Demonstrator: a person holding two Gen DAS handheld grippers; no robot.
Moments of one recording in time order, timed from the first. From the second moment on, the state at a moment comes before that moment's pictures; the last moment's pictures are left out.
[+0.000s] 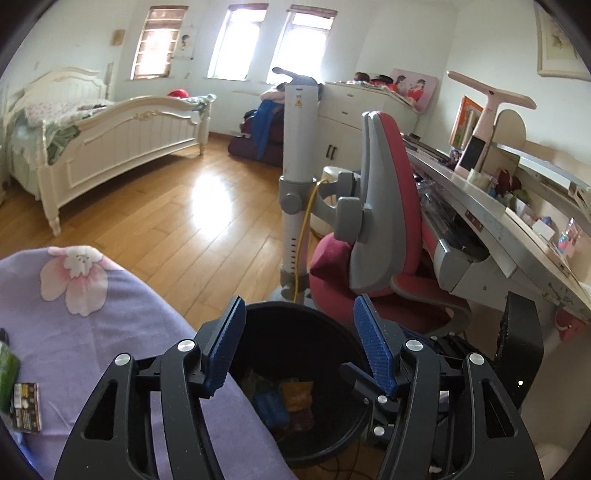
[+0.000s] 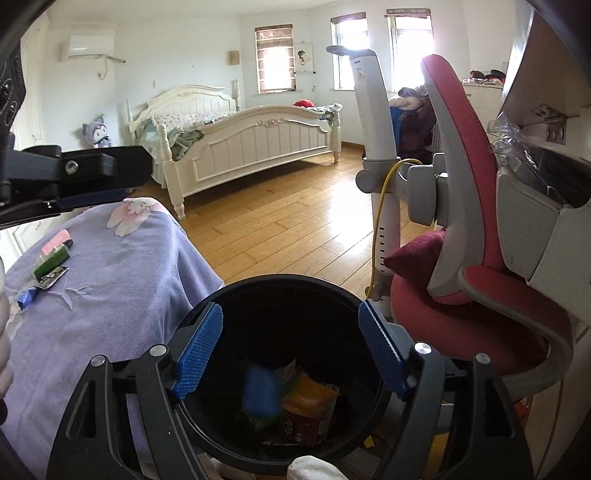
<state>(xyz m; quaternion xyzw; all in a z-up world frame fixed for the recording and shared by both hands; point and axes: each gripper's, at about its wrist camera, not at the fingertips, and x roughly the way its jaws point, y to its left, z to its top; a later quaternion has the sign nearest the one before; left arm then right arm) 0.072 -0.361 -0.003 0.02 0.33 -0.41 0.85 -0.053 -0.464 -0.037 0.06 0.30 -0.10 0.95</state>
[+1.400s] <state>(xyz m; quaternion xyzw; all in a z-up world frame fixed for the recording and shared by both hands) 0.252 -0.053 -0.058 -0.02 0.45 -0.21 0.87 0.139 -0.209 -0.029 0.05 0.46 0.18 0.87</state>
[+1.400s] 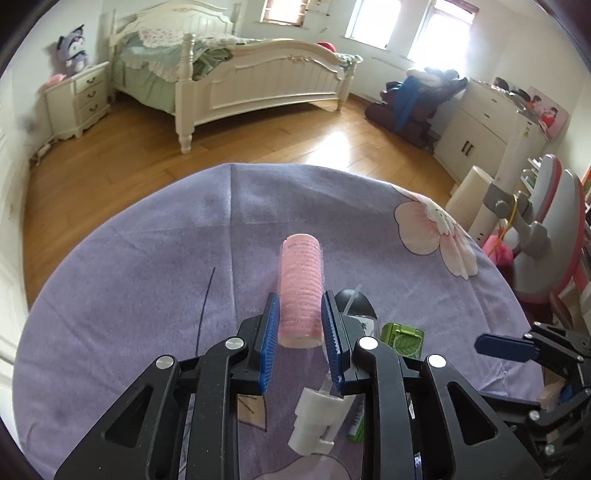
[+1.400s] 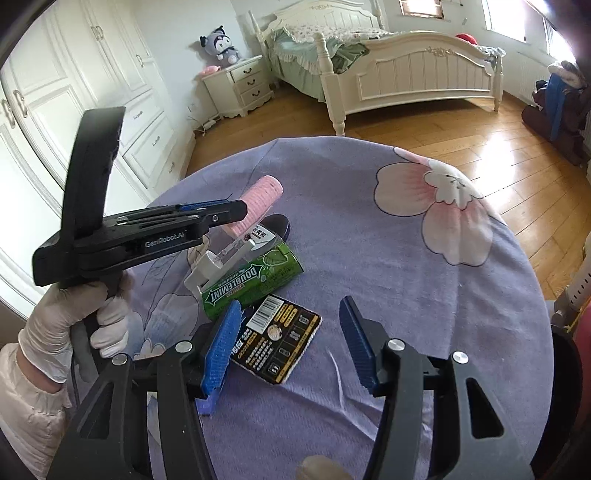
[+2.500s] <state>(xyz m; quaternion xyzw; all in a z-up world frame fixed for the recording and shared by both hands) 0.203 0.004 -0.061 0.00 0.44 -0.17 0.88 0.134 -0.158 -0.025 0.00 0.47 0.27 0.84</state>
